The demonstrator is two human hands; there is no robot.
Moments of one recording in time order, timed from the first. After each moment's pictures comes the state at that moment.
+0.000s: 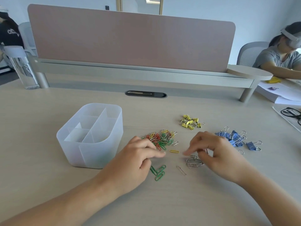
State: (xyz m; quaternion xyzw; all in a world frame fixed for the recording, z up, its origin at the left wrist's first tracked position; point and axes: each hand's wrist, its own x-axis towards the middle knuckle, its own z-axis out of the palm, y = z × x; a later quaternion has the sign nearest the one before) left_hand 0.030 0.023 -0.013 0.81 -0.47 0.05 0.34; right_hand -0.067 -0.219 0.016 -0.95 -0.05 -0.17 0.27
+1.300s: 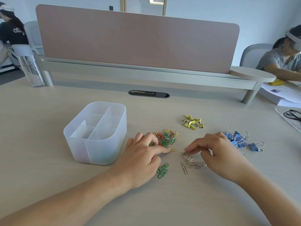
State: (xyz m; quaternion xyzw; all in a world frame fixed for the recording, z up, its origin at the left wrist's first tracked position) left_hand 0.029 0.008 -0.015 0.88 -0.43 0.05 0.21; right_hand -0.064 -0.214 0.017 -0.97 -0.02 -0.14 0.18
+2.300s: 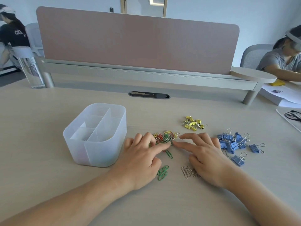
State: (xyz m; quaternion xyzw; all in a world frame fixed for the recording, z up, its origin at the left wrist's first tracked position) left_hand 0.028 0.006 -0.015 0.89 -0.41 0.09 0.16; right_hand -0.051 -0.207 -0.004 -1.00 -0.02 -0.08 0.03
